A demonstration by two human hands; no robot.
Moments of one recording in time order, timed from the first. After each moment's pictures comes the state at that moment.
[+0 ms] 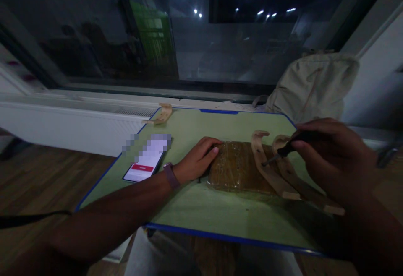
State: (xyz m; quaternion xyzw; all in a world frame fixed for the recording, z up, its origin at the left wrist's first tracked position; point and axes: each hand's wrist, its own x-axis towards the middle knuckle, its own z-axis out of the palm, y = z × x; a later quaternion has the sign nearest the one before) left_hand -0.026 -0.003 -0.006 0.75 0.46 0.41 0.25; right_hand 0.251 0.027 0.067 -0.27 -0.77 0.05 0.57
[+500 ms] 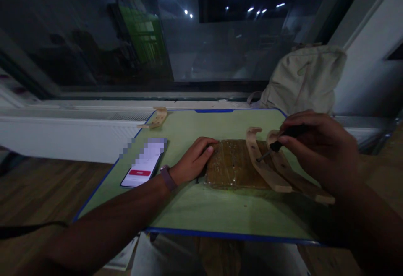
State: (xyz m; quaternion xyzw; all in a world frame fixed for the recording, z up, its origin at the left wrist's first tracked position) left_hand -0.027 -0.003 -0.005 0.75 0.47 0.40 0.25; right_hand 0.252 0.027 0.067 -0.28 -0.76 0.16 0.57
